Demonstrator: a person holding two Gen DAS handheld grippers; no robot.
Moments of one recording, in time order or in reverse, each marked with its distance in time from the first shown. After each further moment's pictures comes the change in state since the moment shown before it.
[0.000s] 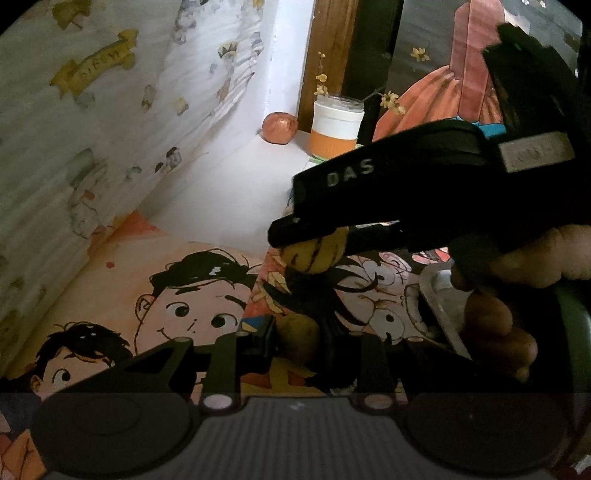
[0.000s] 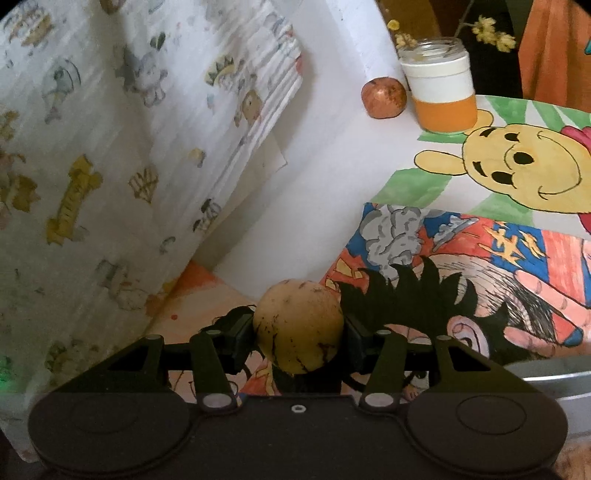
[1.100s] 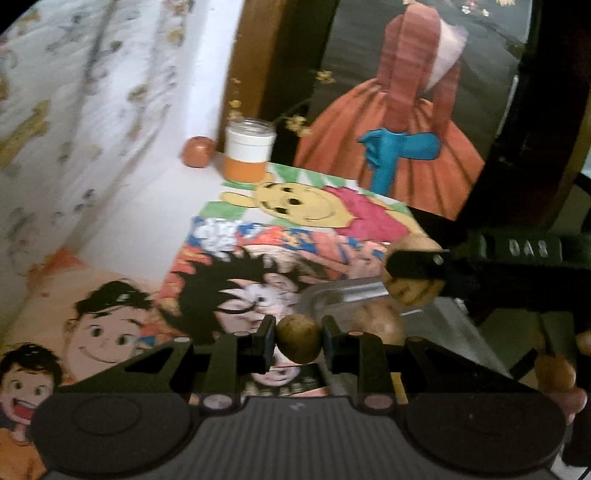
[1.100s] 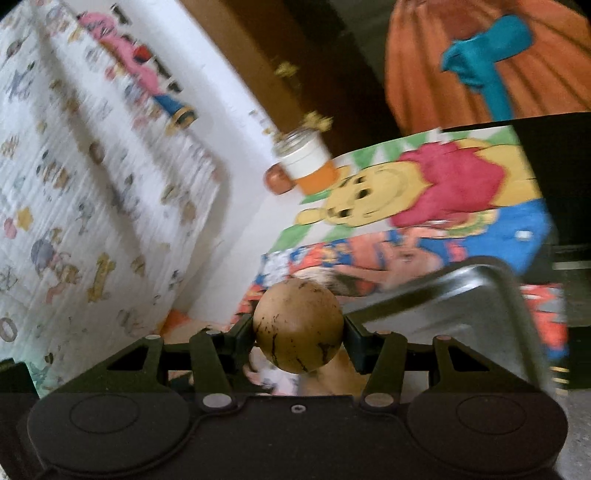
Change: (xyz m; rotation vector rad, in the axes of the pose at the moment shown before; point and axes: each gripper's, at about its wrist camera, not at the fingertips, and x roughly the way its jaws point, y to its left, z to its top) left arm -0.037 -0.063 0.018 0.044 -0.014 -0.200; right arm -0.182 -0.087 -0.070 0.218 -0.248 -0.093
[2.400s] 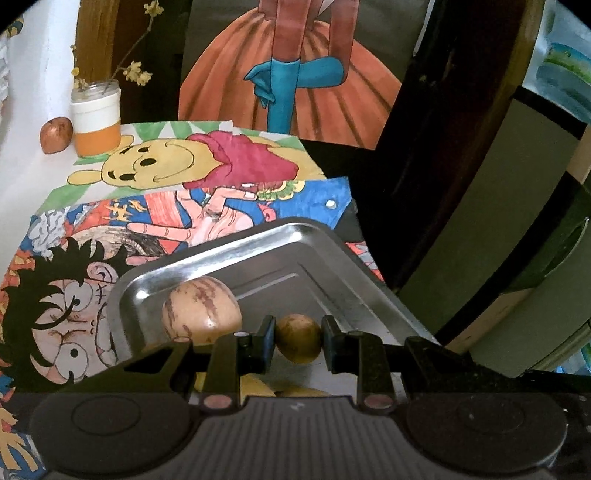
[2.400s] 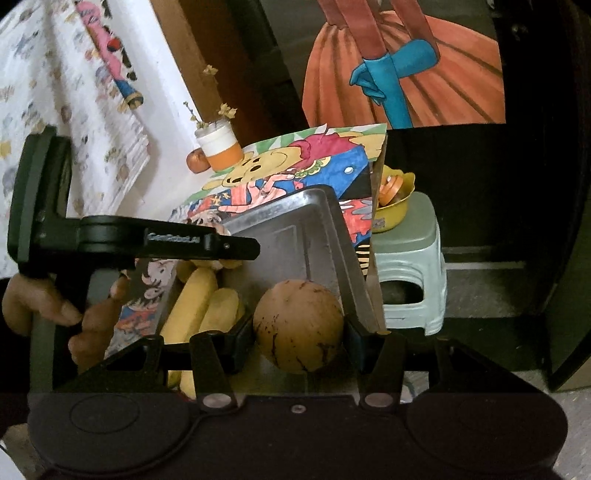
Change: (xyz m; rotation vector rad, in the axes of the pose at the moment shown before) left arm 0.086 -0.107 -0.007 0.187 0.175 -0.177; right arm -0.090 -0.056 -0.110 -0.100 -0.056 -0.240
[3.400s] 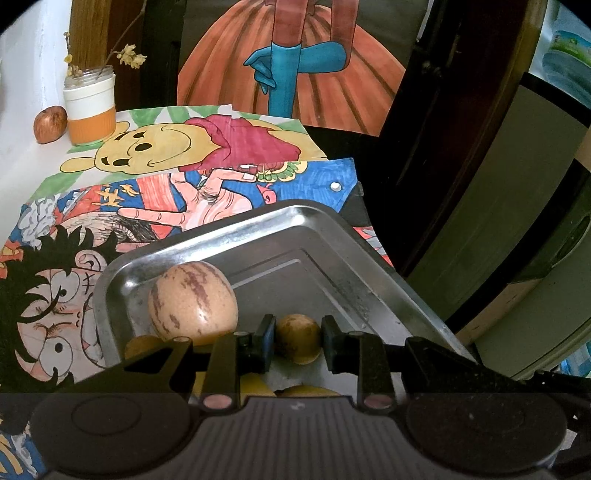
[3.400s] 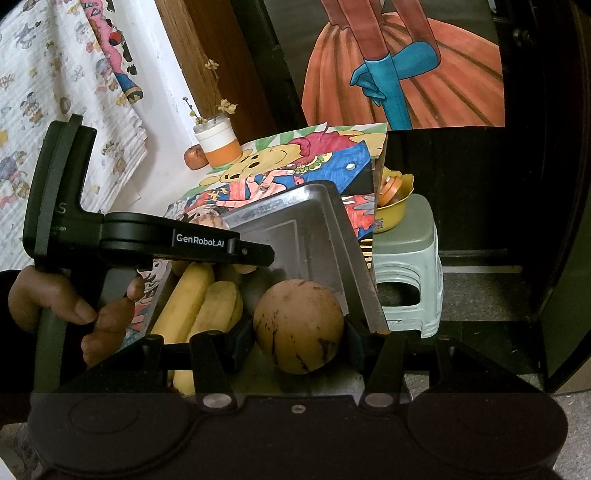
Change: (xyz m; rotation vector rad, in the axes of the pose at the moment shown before) left arm 0.017 0.000 -0.004 0.003 0.030 0.011; right arm 0.007 0.002 -0.007 -0.009 -0.006 -0.010
